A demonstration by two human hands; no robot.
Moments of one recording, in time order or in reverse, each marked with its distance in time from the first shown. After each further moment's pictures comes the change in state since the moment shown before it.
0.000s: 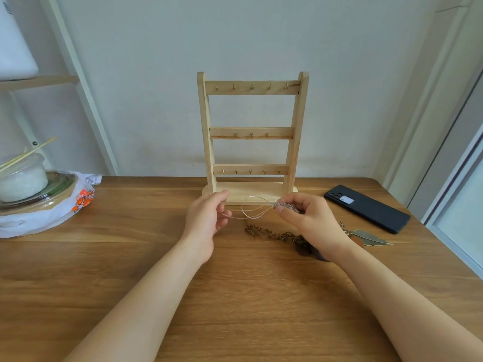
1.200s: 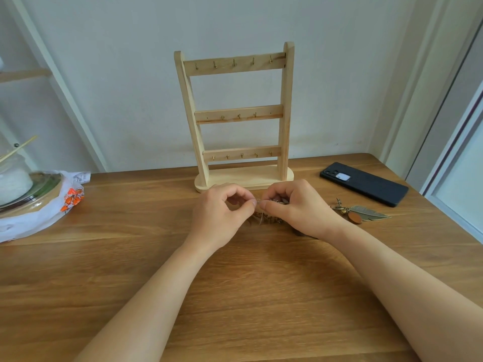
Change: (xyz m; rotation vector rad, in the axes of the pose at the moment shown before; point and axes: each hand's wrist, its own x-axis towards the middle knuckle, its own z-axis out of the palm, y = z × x) left_hand -0.018 -0.014 0.010 0.790 -0.211 0.729; right_hand -0.004 -0.006 0.004 -0.207 -0.151 -0.138
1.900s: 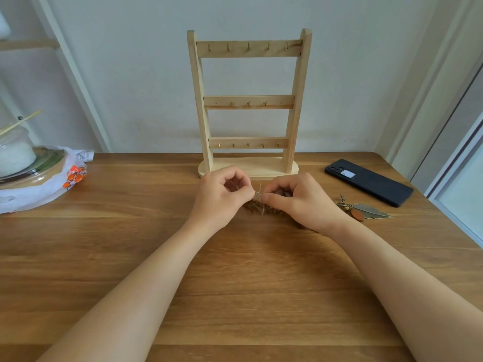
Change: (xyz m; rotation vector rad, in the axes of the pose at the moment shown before) left_hand 0.001 0.008 -0.005 -0.199 0.020 -0.105; right_hand -0.002 -0.005 0.002 0.052 -0.032 0.006
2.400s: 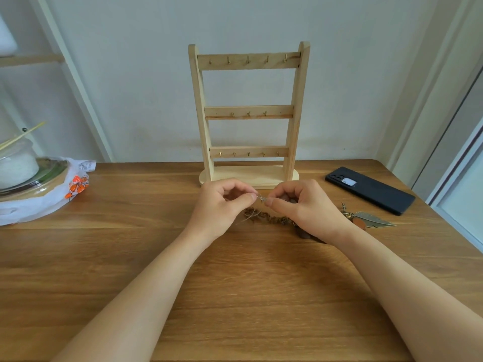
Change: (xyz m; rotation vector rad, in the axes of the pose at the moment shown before) left_hand 0.005 -0.007 -0.004 -0.065 -0.048 -0.023; right_hand -0.001 -0.003 -0.005 0.015 0.041 0.036
